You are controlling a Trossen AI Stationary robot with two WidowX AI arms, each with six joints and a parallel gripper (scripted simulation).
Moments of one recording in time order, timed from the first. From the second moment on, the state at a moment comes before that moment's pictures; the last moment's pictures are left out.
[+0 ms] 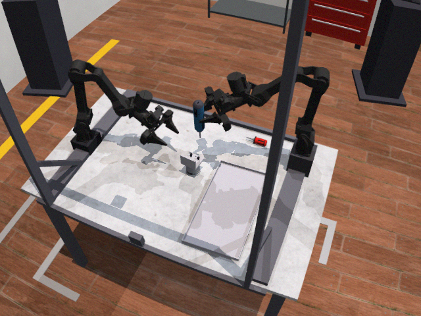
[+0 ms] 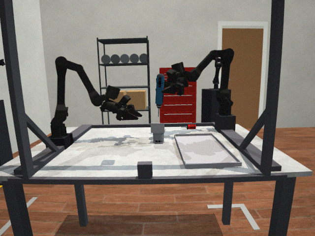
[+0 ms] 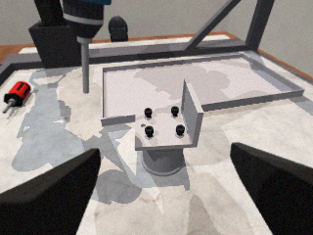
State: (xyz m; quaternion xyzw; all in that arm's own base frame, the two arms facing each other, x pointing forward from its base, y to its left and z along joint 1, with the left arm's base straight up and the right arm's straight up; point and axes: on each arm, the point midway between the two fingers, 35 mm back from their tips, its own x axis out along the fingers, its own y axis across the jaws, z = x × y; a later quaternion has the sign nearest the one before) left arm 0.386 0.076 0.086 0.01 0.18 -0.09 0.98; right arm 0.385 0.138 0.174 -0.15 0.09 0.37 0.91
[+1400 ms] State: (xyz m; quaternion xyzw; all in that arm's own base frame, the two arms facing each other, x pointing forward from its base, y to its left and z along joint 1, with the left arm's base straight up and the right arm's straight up) left arm 0.391 0.027 0.148 -0.01 0.30 0.04 0.95; right arm 0.326 0.085 0.111 -0.44 0.06 0.56 0.70
